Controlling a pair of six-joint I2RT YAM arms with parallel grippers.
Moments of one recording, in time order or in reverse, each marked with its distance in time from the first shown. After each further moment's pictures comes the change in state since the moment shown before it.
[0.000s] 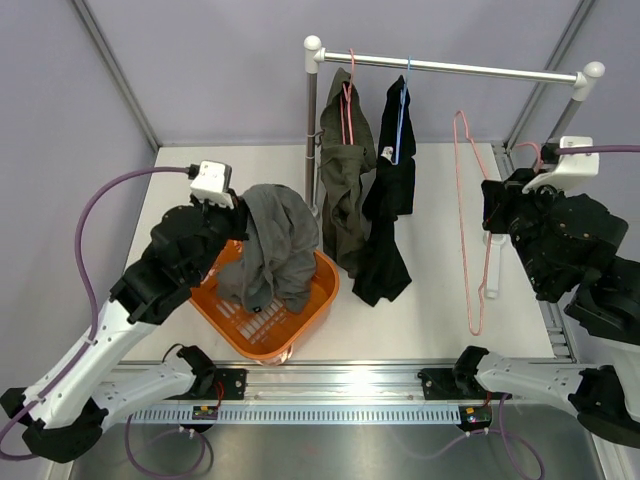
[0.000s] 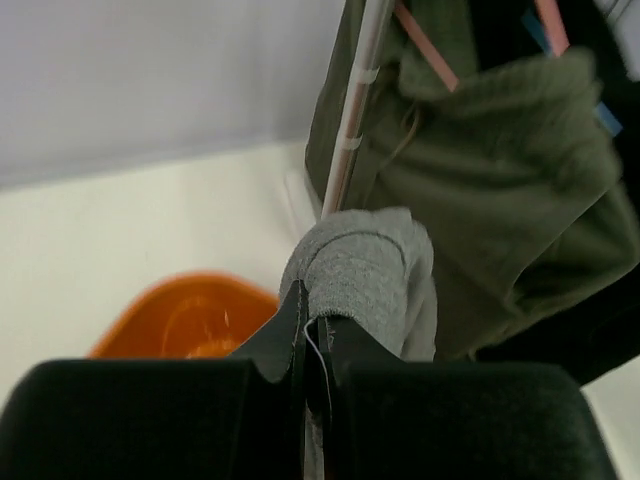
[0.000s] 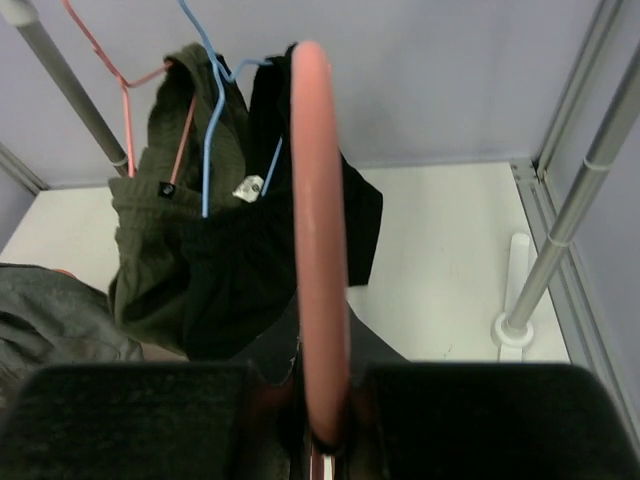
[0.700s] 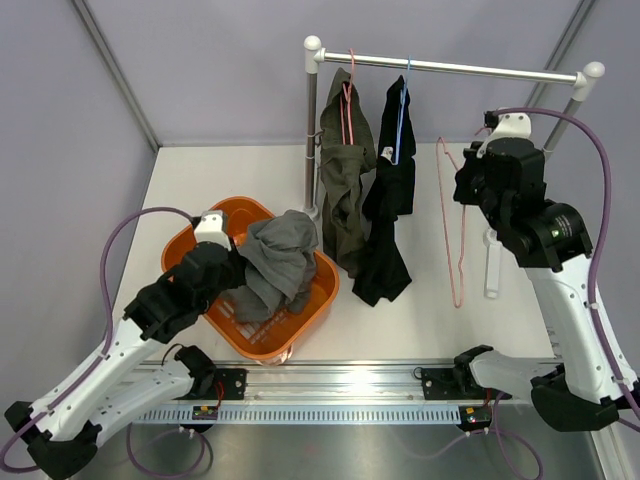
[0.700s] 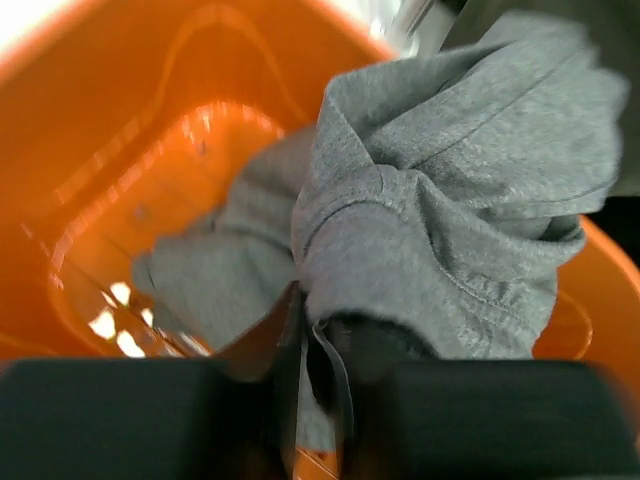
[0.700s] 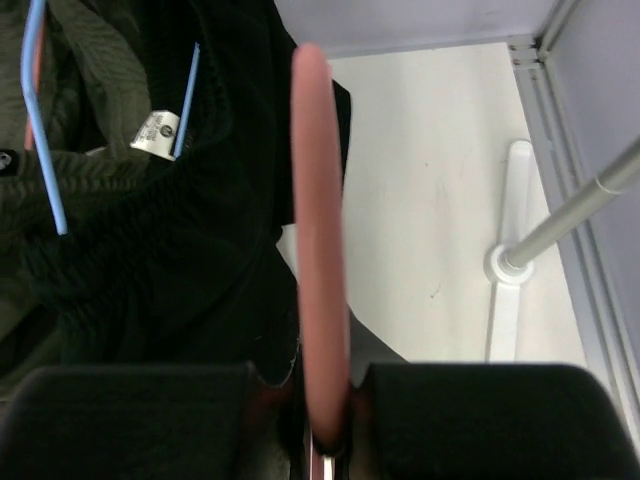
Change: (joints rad) left arm 0.018 -0.157 -0.323 -0.320 -0.052 -0.380; right arm -0.452 0.178 -0.119 -0.016 -0.391 0.049
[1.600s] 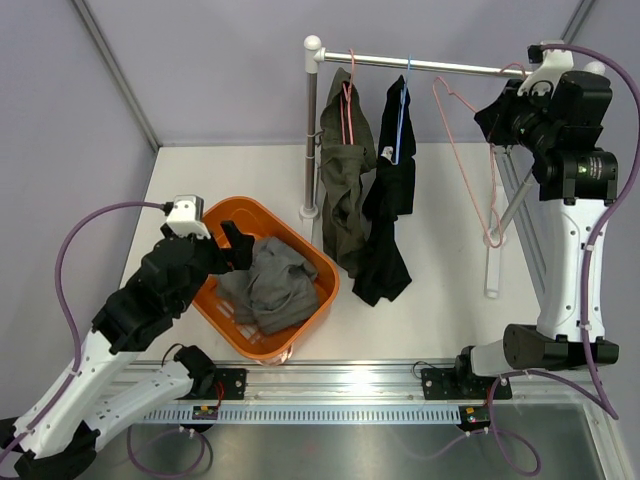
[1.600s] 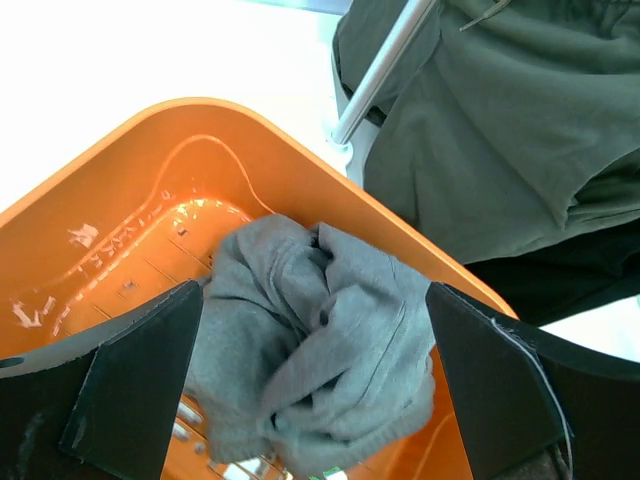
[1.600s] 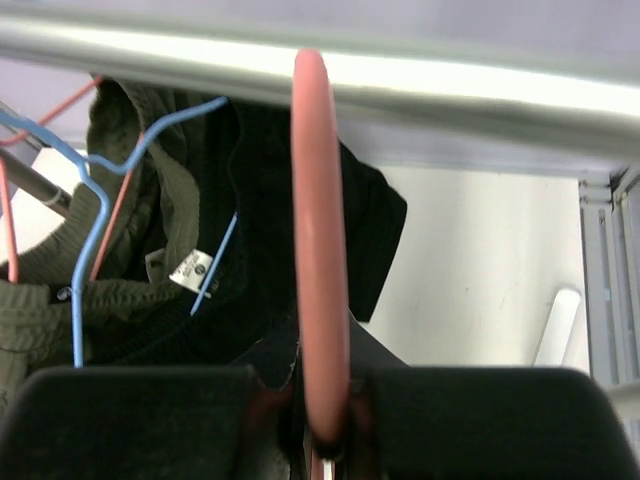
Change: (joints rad) left arm 0.002 -0.071 0.134 0.031 0.009 0.047; right arm -0.491 0.274 0.307 0.126 -0.725 -0.177
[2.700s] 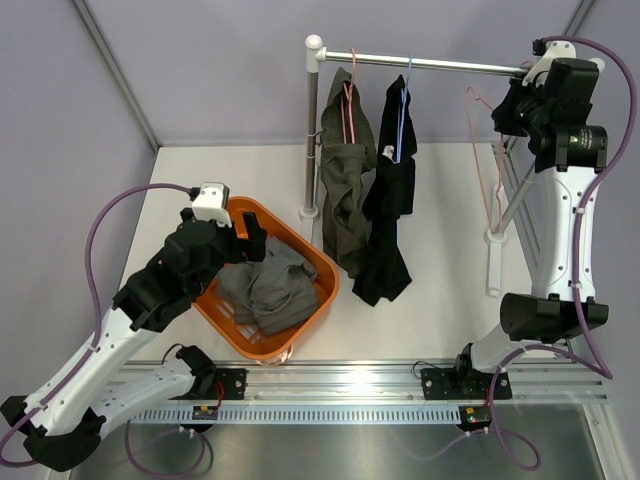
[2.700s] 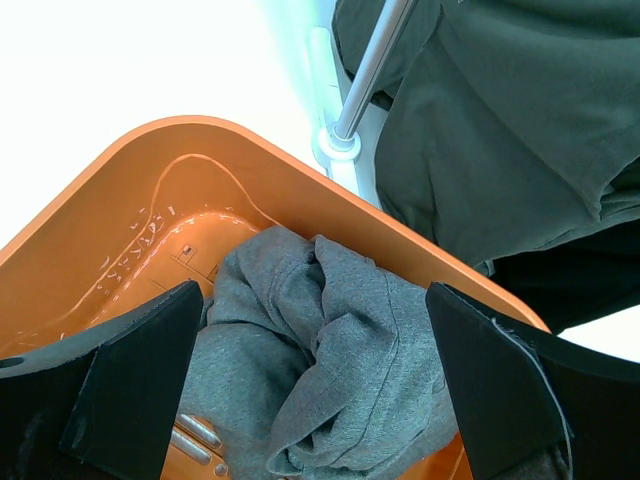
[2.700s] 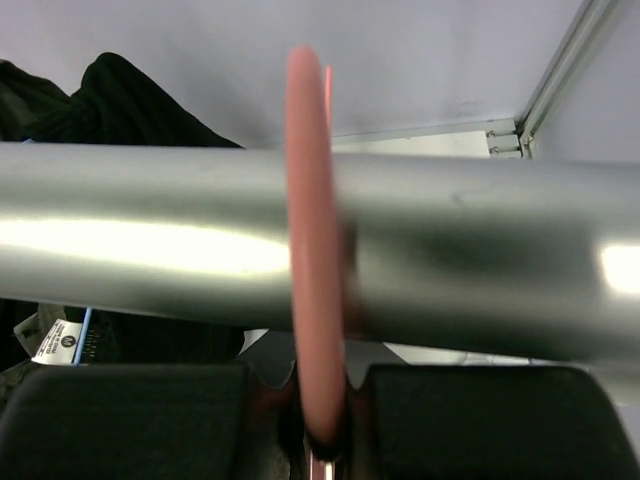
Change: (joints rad) left arm 0.000 0.145 0.037 0.060 0.026 0.105; right arm -0.048 0.202 0.159 -0.063 0.187 0.001
